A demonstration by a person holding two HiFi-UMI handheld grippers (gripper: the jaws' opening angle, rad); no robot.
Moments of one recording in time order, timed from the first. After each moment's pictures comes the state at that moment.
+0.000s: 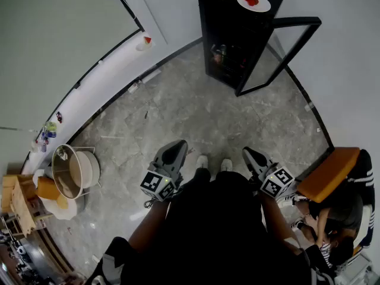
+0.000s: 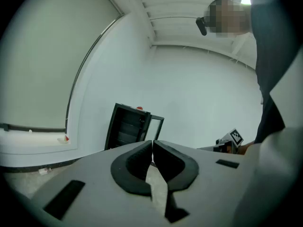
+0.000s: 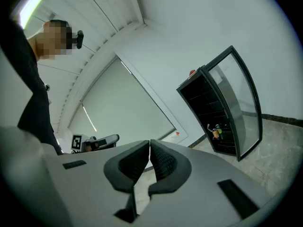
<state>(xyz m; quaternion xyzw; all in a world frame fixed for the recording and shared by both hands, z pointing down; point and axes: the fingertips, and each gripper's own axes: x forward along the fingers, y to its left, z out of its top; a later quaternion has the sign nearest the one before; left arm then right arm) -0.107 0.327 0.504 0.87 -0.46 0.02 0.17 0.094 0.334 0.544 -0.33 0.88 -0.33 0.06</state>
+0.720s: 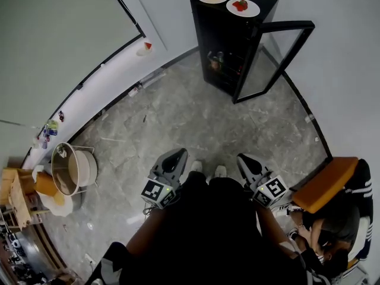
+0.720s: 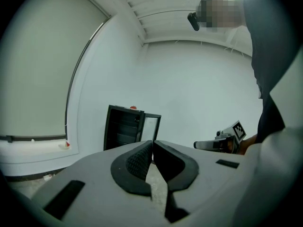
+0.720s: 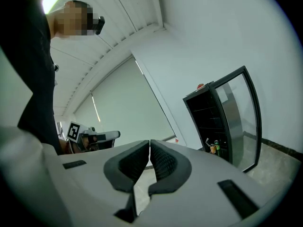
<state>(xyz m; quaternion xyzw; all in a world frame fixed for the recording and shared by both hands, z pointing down) -0.031 0.350 0.496 0.87 -0.48 0.05 0.14 0.144 0.347 0.531 -0.31 0.92 -0.23 0.03</state>
